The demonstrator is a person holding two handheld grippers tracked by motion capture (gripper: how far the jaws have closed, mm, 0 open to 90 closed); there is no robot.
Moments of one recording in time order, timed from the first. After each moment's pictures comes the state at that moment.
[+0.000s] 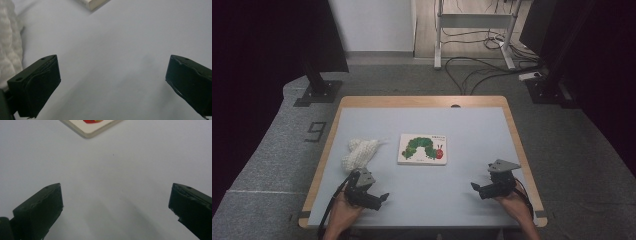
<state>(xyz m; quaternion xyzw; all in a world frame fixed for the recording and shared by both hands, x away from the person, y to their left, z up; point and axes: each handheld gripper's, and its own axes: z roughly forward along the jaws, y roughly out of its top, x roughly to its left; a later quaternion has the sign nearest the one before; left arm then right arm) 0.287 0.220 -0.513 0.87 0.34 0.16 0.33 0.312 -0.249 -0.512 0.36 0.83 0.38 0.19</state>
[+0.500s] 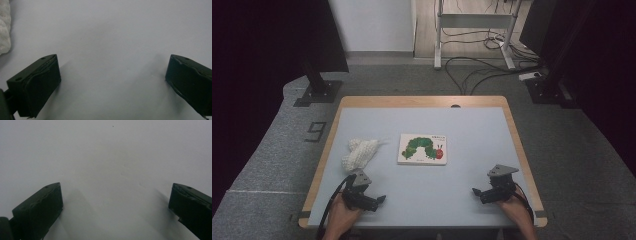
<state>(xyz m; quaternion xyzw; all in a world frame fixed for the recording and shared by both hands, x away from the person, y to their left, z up) 0.290 0.231 -0.528 0.86 0.36 0.13 0.33 0.311 -0.254 -0.536 0.38 0.84 0.35 0.16</state>
